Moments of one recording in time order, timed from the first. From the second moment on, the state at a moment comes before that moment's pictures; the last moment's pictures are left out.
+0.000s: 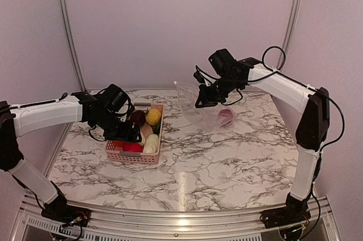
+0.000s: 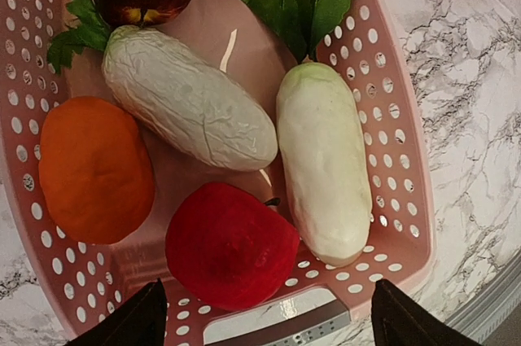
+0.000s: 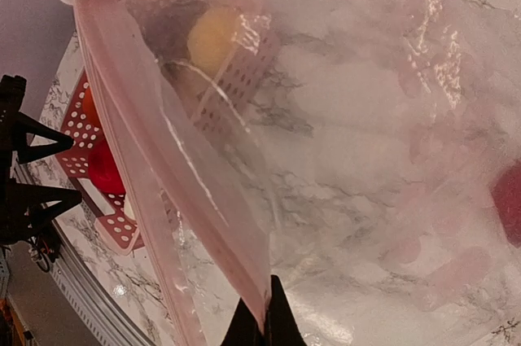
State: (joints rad) left arm -0.65 1.51 1.12 -0.70 0.05 -0.41; right arm 0.61 1.93 1.87 -0.90 -0.32 0.26
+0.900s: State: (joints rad) left arm -0.65 1.72 1.20 -0.79 0.00 -0.47; right arm 0.61 1.95 1.88 -0.90 -0.37 0.23
